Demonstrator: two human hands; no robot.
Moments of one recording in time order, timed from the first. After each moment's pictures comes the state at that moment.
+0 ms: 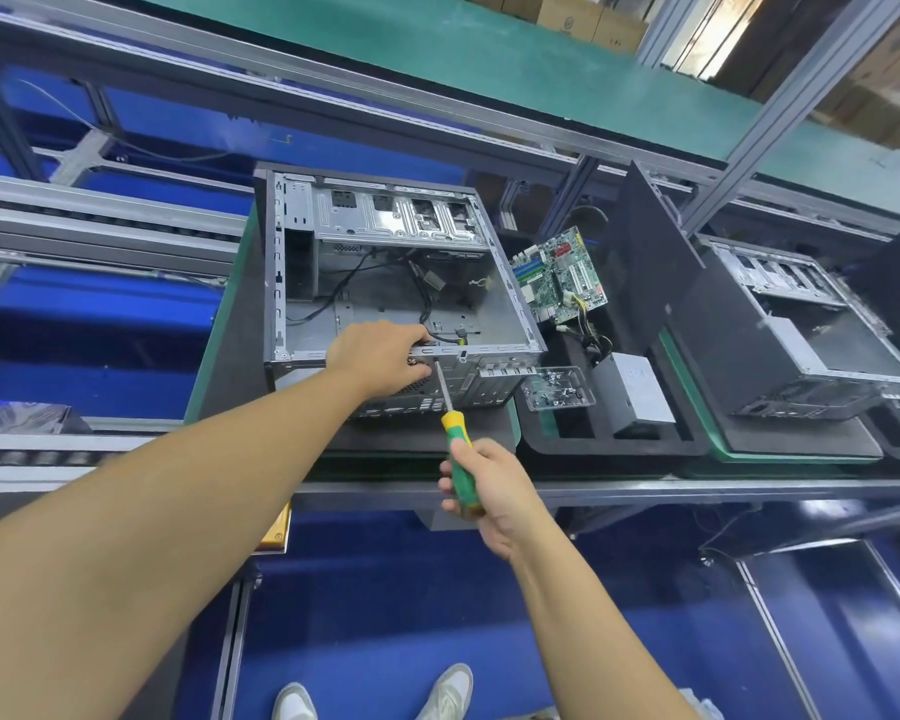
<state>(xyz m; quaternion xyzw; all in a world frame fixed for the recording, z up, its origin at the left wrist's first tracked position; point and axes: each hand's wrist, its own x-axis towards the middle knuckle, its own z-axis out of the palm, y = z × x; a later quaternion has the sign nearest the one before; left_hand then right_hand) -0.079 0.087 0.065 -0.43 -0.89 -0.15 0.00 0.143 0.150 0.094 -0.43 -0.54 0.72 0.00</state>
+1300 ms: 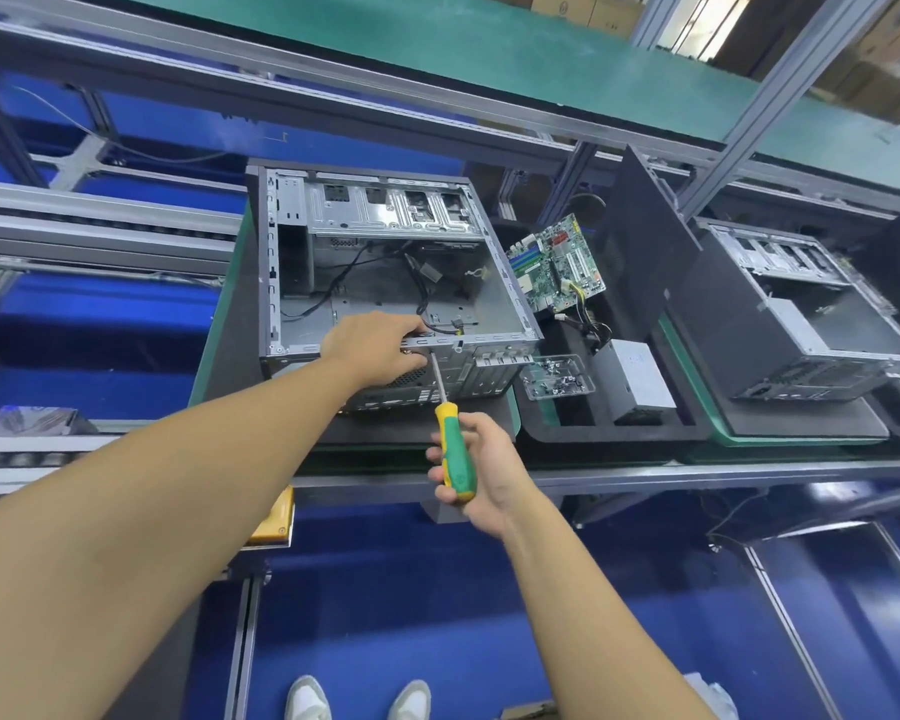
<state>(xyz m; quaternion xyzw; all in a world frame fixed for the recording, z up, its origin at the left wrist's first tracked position) -0.079 0.085 0.071 -0.42 -0.89 -0.16 -0.04 0.135 0.148 0.102 -0.42 -0.44 0.79 -0.04</state>
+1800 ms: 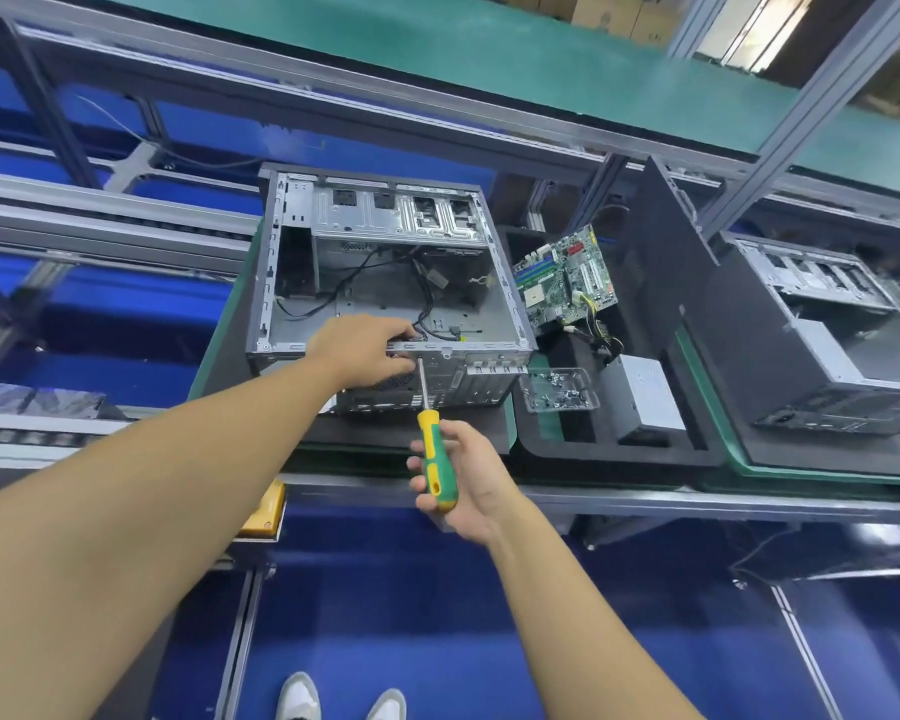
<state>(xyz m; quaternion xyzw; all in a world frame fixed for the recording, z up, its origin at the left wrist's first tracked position) -0.077 0.085 0.075 -0.40 -0.90 -0.16 -0.05 0.137 0.170 0.099 -0.40 -0.41 0.81 -0.13</state>
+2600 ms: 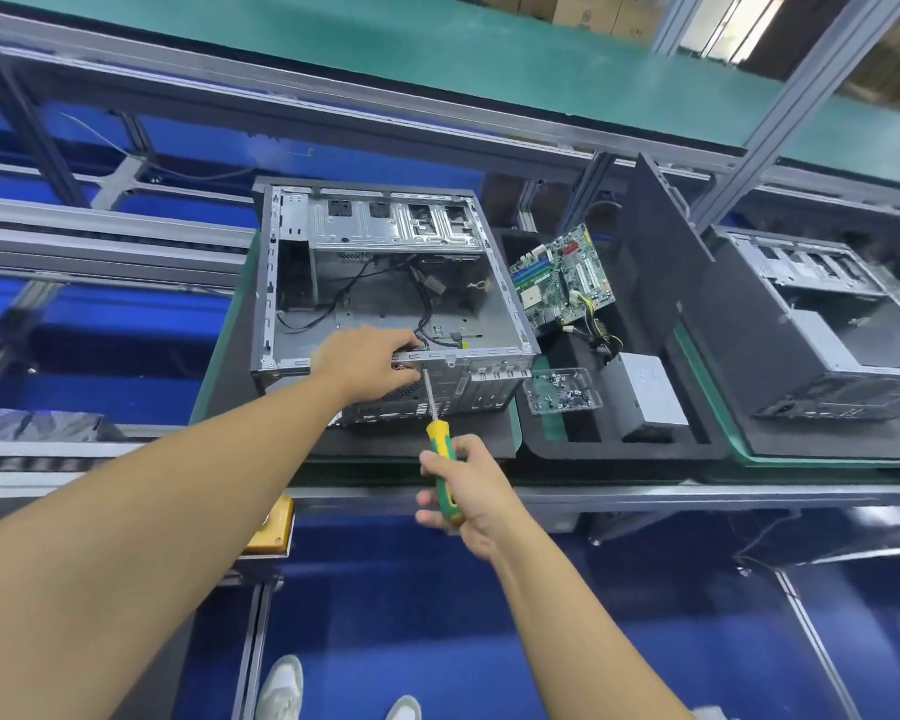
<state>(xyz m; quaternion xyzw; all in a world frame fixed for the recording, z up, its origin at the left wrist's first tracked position) -0.073 0.084 0.079 -0.40 -0.90 -0.14 -0.04 0.138 0.159 0.090 -0.41 -0.54 0.73 -0.05</state>
